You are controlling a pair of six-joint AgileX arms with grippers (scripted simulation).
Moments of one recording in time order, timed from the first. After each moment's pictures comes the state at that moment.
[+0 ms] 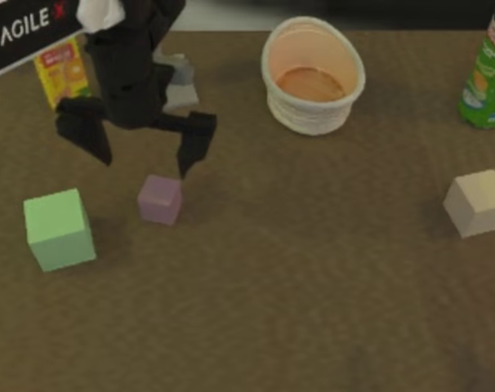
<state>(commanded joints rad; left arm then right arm) -0.38 2.21 1.88 -1.23 0.00 -0.12 0.00 0.00 0.00 0.00 0.00 0.00</state>
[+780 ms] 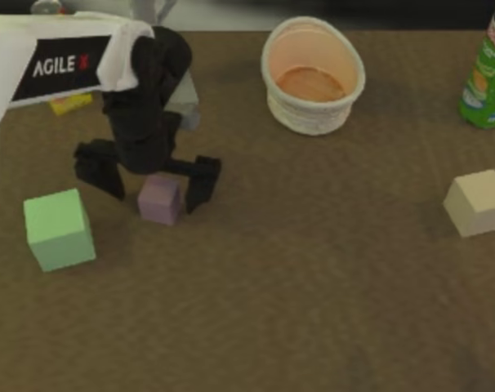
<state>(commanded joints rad) -0.38 2.31 1.66 -0.93 0.00 -0.12 0.00 0.00 0.00 0.00 0.00 0.00</state>
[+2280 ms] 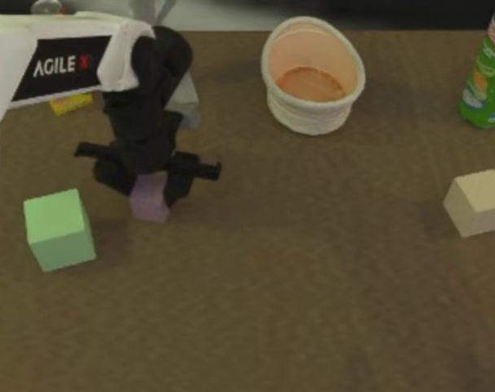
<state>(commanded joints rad) -0.38 2.27 1.67 -0.94 0.00 -0.11 0.00 0.00 0.00 0.00 0.00 0.00</state>
